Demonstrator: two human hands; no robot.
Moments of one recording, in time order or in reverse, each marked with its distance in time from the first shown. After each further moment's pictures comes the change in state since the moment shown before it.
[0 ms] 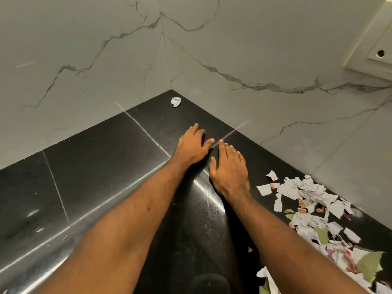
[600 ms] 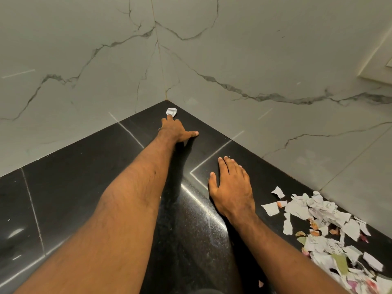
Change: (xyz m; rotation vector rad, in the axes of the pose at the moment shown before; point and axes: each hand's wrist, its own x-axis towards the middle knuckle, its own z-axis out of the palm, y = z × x) left_hand 0.107 -0.040 -0.053 0.215 -0.219 -0.319; right_hand 0.005 0.003 0.006 -0.049 -0.011 0.006
